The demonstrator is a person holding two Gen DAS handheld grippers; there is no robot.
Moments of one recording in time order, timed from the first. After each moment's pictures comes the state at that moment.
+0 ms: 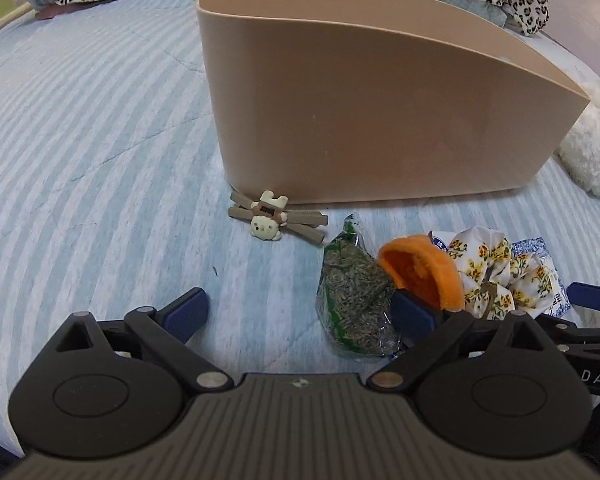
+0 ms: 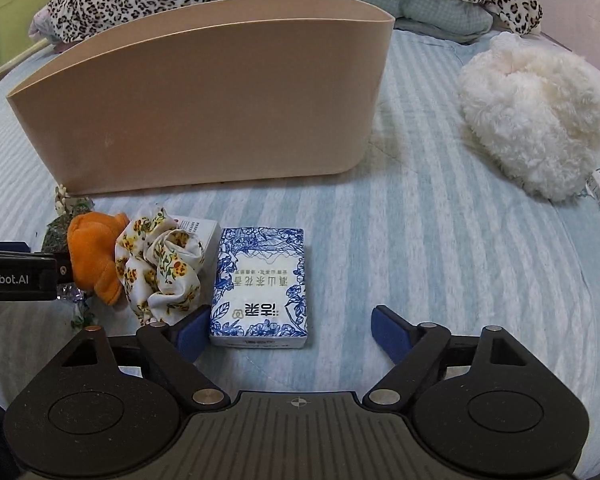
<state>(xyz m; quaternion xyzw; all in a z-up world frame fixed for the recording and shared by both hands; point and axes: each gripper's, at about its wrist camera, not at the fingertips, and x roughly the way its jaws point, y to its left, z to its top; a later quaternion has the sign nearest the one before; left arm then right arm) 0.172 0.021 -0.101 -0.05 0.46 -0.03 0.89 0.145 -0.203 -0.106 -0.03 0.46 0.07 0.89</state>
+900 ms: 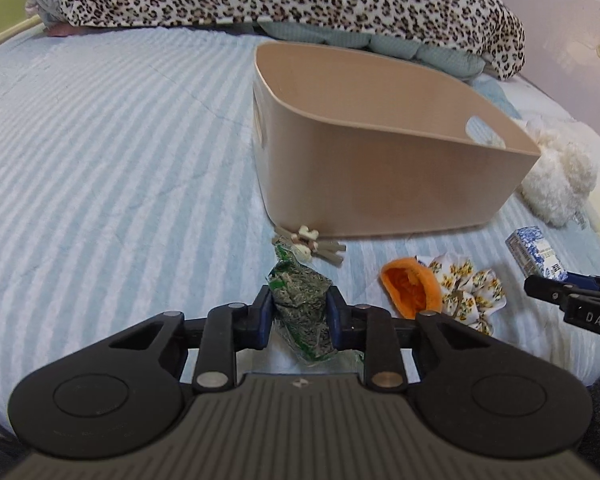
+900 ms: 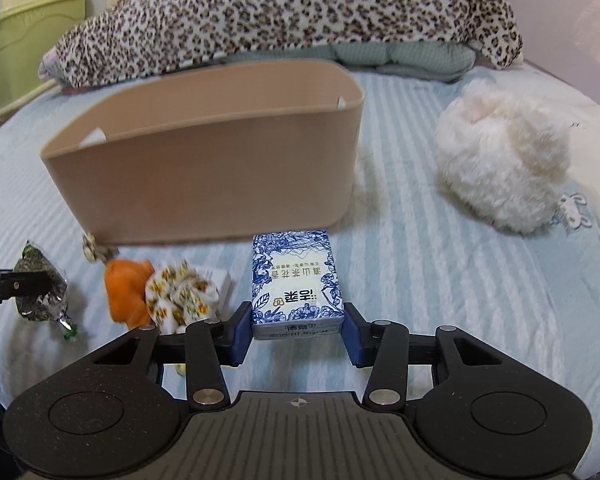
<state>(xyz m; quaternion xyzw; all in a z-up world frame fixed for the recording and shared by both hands) 0.129 0.068 -0.049 -0.07 0.41 -0.06 0.91 0.122 -0.215 -0.059 -0.01 0.40 0.07 0.91</state>
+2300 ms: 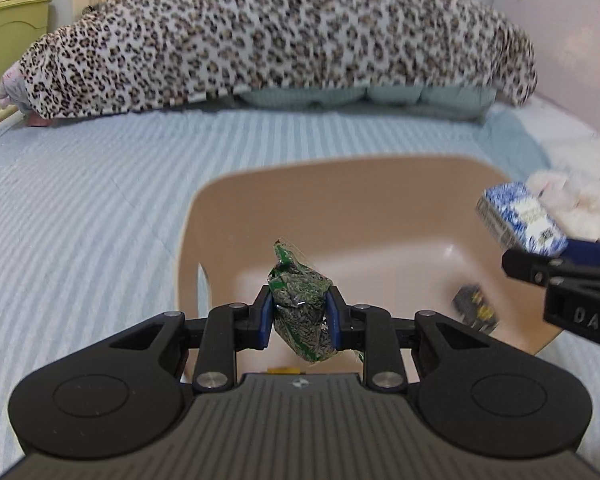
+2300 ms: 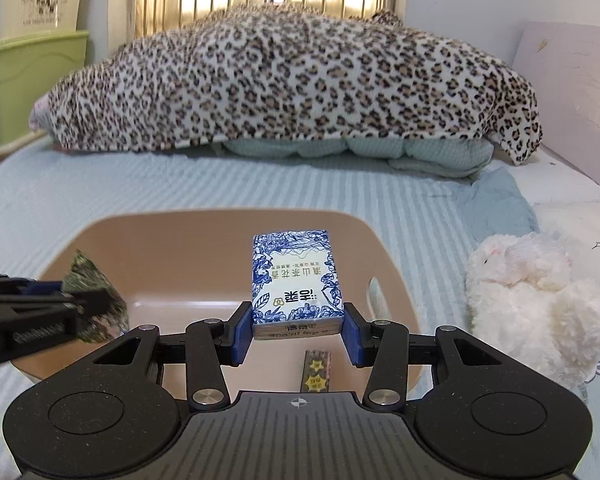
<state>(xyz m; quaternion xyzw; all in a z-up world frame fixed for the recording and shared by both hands) 0.268 0.017 -0.022 0.00 0.36 -0.04 0.93 0.246 -0.160 -0.003 -0.04 0.32 0.06 0.94</state>
